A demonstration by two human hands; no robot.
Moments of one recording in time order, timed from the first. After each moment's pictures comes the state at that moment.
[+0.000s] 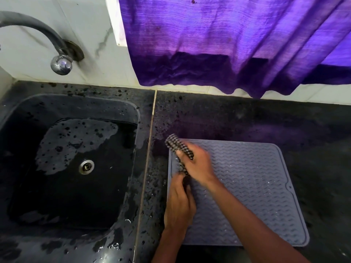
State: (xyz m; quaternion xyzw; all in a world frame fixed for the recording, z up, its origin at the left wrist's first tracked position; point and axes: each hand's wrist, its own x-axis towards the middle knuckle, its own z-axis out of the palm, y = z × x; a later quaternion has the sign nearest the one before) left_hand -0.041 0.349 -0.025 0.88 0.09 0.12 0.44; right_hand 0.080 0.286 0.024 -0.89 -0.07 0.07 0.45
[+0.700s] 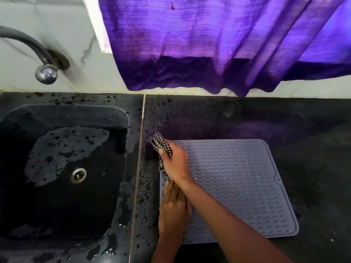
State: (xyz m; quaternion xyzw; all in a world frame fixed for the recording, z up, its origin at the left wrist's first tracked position) left_hand -0.048 0.350 -0.040 0.97 -0.04 0.10 0.23; right_hand 0.077 0.324 0.019 -0.89 0.00 0.08 0.46
